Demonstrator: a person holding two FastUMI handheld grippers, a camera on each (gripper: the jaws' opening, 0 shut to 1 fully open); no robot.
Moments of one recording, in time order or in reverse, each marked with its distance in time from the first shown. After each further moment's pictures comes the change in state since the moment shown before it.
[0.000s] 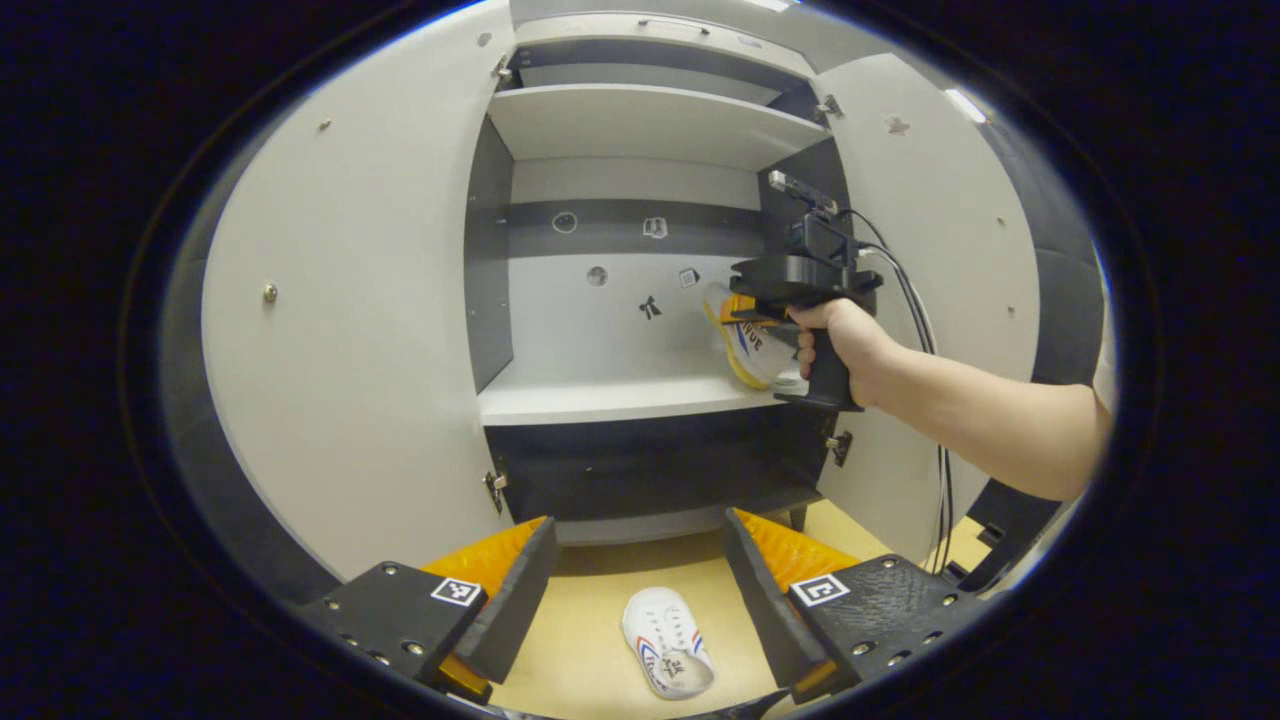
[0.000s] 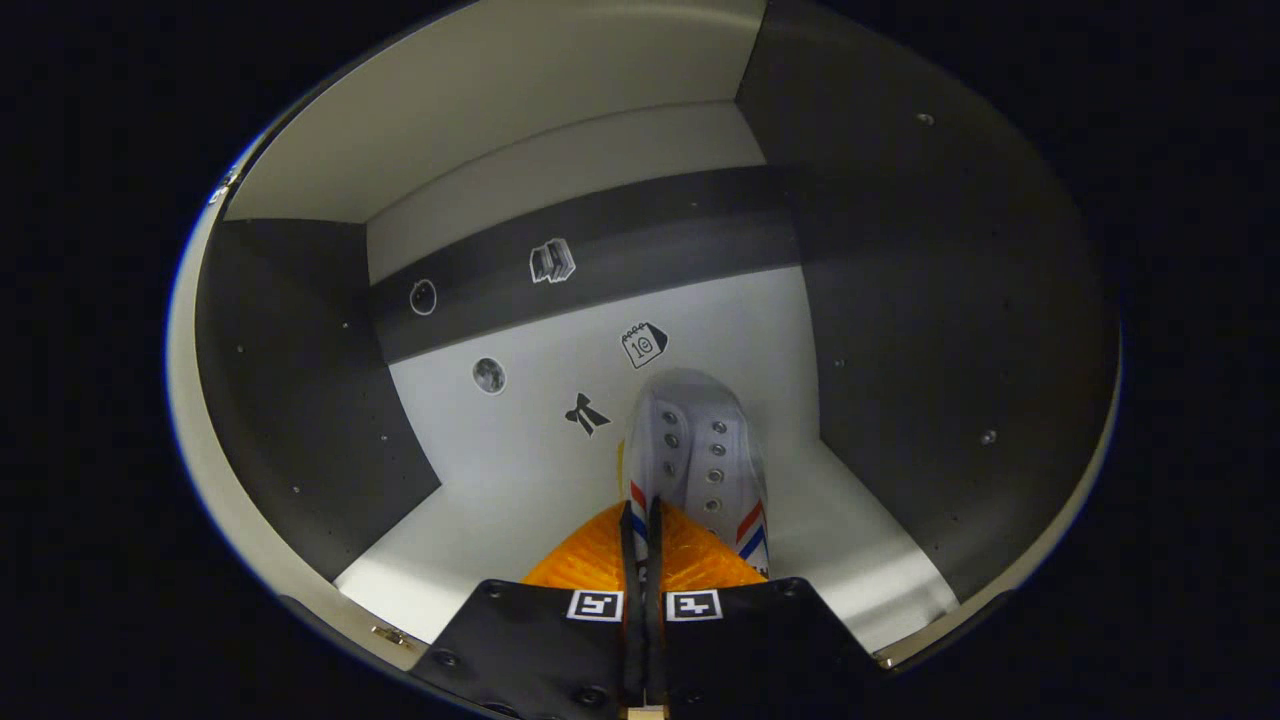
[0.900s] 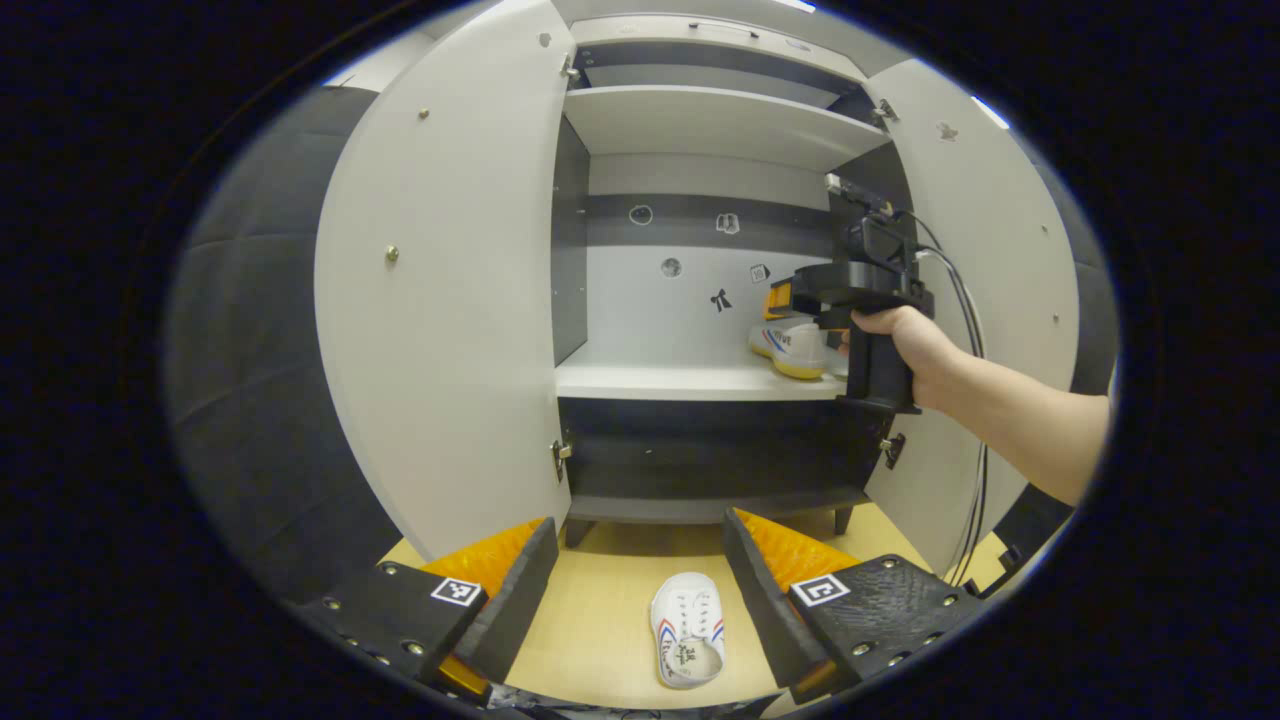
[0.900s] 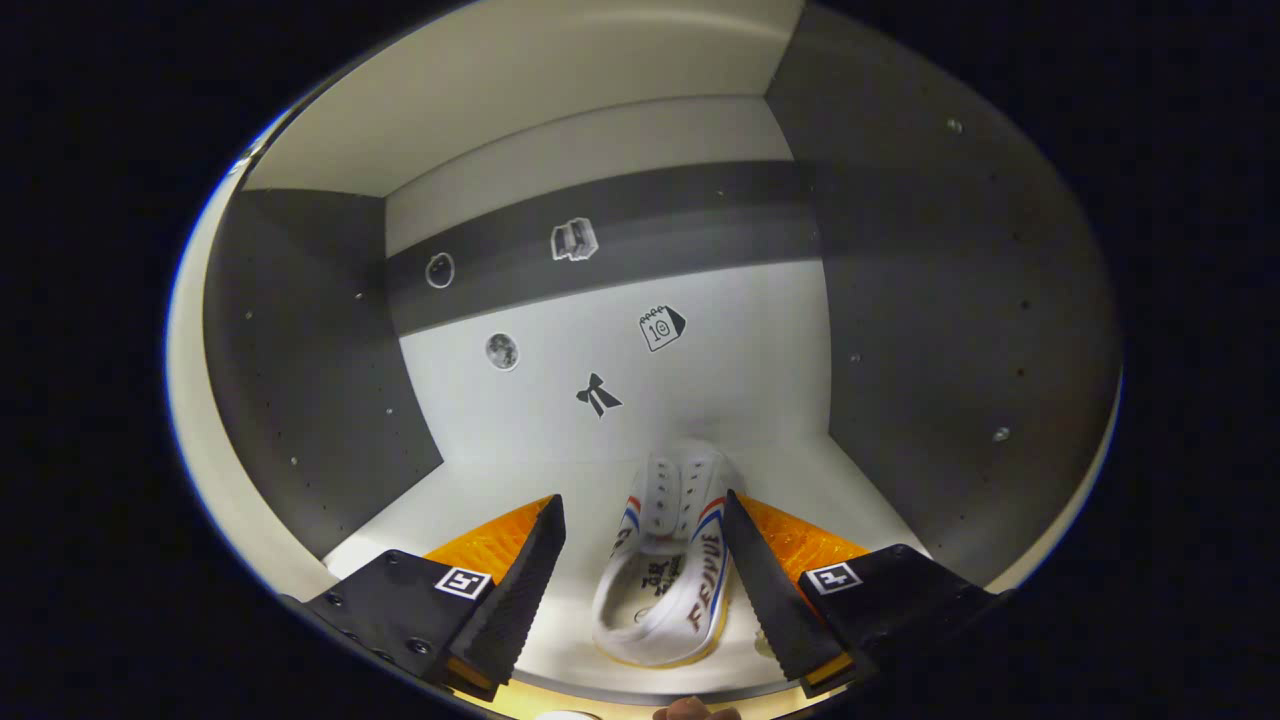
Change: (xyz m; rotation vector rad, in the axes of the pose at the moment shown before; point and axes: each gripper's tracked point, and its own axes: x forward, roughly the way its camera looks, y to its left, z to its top) left arm -0.028 0.024 -0.026 -0.064 0.033 0.181; right arm -0.034 0.009 -0.009 -0.106 -0.024 0.014
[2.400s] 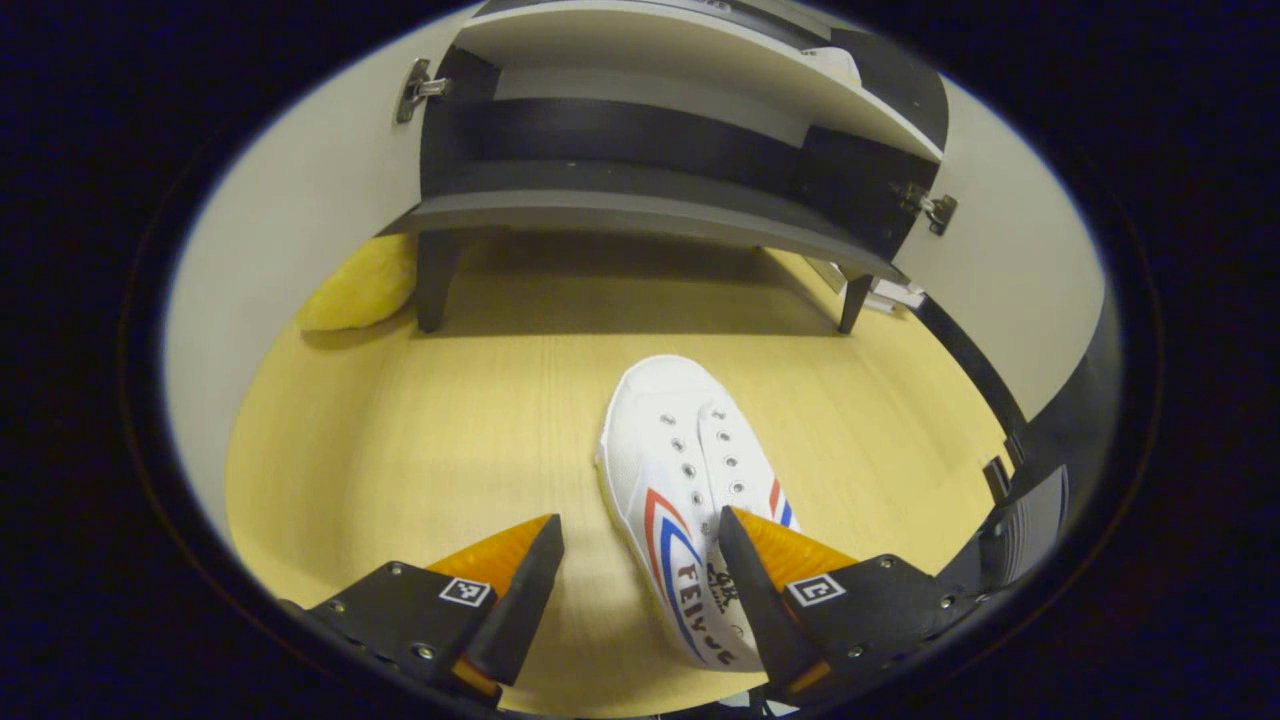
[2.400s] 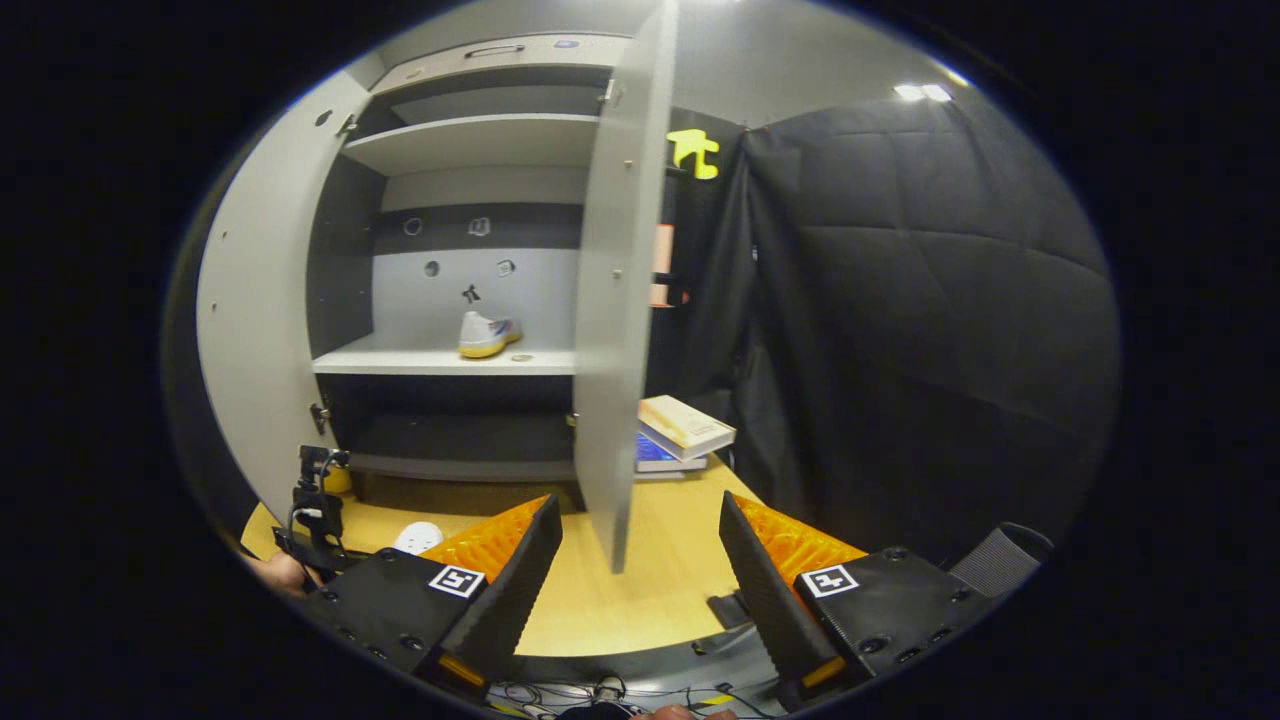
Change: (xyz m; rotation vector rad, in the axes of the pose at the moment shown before) left arm 0.113 -0.038 -0.286 -0.036 0.584 -0.355; right arm -0.450 -0.128 -0.140 -0.067 0.087 -0.548
